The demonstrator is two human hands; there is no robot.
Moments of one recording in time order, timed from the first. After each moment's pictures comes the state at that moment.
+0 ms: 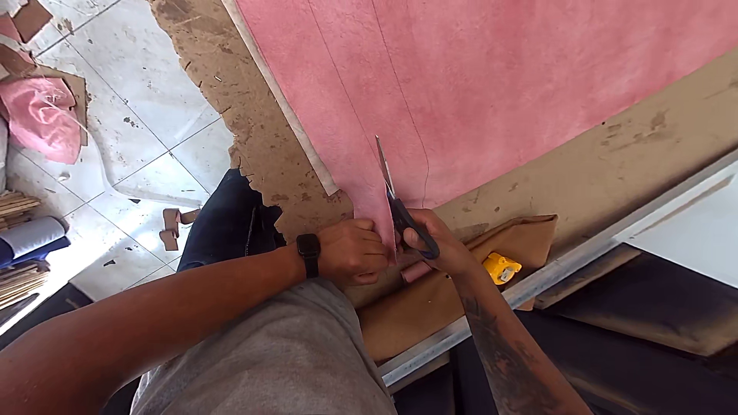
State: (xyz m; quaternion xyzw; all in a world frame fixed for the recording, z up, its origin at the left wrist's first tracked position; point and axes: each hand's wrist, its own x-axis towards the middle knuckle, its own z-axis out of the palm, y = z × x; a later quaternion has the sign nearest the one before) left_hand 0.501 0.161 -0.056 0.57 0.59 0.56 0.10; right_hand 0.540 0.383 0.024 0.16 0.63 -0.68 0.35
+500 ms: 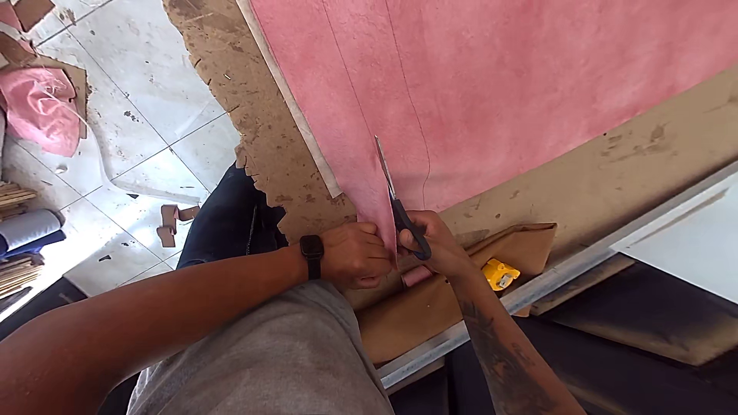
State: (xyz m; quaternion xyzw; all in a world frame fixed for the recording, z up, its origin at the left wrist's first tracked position) left_hand 0.499 0.158 -0.055 0.58 0.60 0.55 0.11; right_hand 0.537 0.375 0.018 0.18 0.63 -0.68 0.33
